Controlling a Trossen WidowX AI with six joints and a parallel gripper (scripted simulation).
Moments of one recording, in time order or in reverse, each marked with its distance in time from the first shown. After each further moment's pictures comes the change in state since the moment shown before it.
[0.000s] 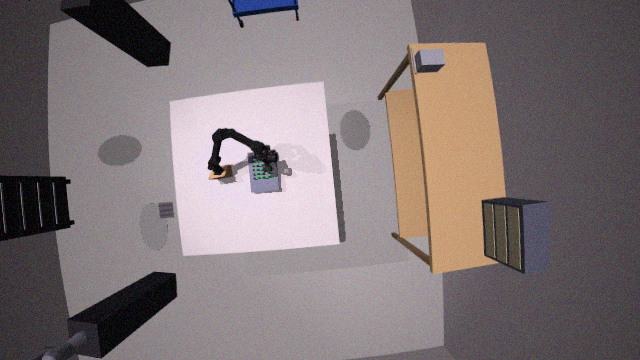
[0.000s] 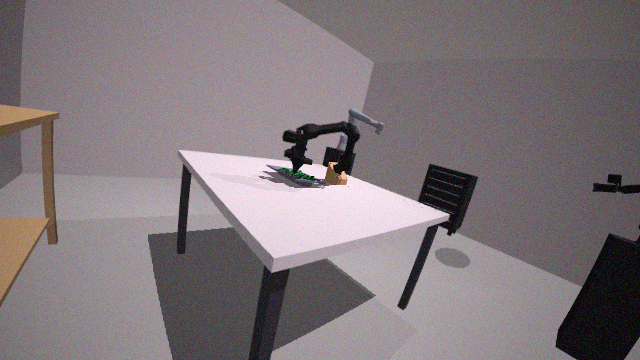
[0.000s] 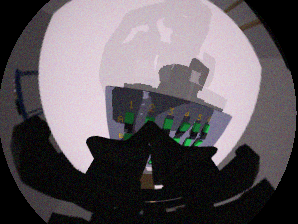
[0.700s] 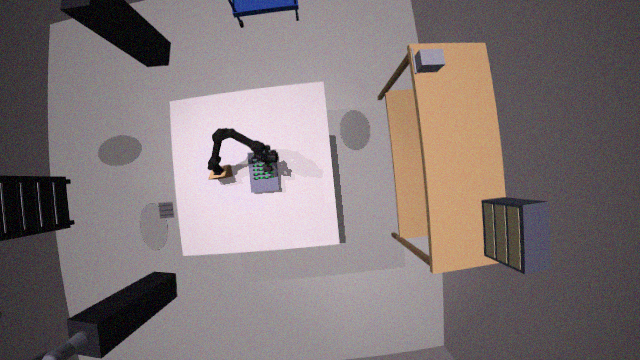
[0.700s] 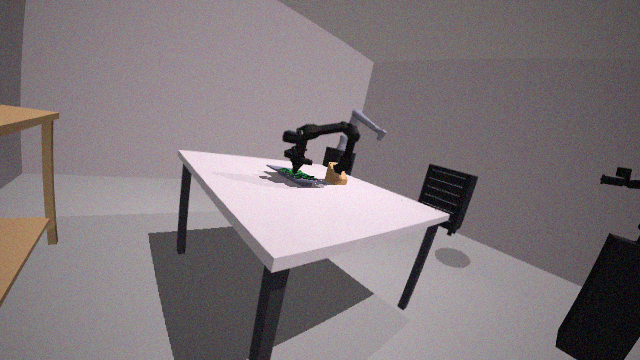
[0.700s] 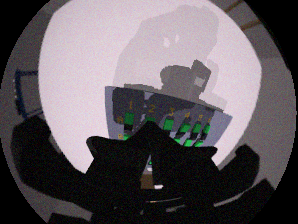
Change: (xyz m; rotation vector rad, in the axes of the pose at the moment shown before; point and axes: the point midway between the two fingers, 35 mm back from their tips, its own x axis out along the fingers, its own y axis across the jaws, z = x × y) arm 0.002 0.000 0.000 0.001 -0.001 0.000
